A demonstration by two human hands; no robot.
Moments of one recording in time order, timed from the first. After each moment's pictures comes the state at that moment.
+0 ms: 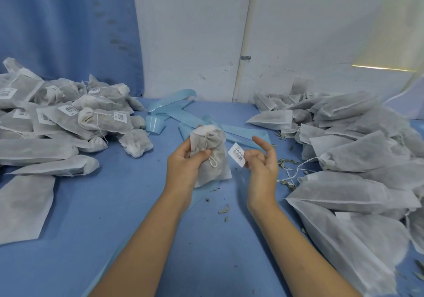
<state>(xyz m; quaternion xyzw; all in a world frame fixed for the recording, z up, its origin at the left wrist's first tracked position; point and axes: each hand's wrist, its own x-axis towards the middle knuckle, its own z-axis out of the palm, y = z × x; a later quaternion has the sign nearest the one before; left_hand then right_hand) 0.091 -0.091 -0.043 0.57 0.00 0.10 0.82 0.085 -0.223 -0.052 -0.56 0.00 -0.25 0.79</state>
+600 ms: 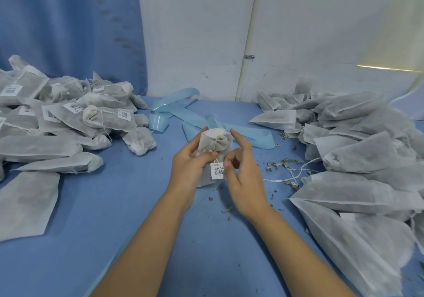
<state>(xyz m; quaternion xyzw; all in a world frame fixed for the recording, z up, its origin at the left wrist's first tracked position) 0.092 -0.088 -0.045 0.57 -0.04 0.05 0.82 0.076 -0.215 -0.061 -0.82 -0.21 -0.28 0.45</state>
